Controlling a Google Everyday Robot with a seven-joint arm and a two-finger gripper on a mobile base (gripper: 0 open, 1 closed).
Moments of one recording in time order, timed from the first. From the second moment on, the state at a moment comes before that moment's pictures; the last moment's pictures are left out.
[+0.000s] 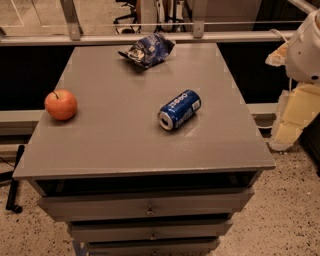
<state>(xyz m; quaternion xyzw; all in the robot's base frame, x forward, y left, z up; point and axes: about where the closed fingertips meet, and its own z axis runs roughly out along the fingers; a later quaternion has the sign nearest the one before) 0.438 -0.217 0.976 -0.60 0.78 -0.03 0.16</state>
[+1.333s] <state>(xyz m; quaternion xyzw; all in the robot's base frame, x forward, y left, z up) 0.548 -0.158 0.963 -0.63 0.71 0.03 0.31</state>
